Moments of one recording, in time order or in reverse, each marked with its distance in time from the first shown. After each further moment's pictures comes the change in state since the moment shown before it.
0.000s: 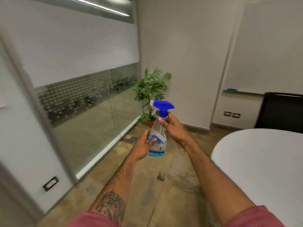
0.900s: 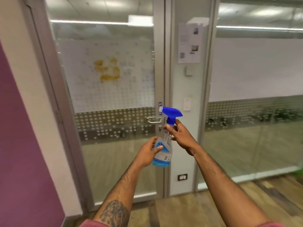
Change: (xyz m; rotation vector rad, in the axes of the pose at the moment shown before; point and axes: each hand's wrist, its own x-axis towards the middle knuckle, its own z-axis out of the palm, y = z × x) left_hand -0.406 -0.043 -0.453 0.189 0.875 -0.210; right_hand -0.102 -0.167 0.566 0.169 -0.878 -0.306
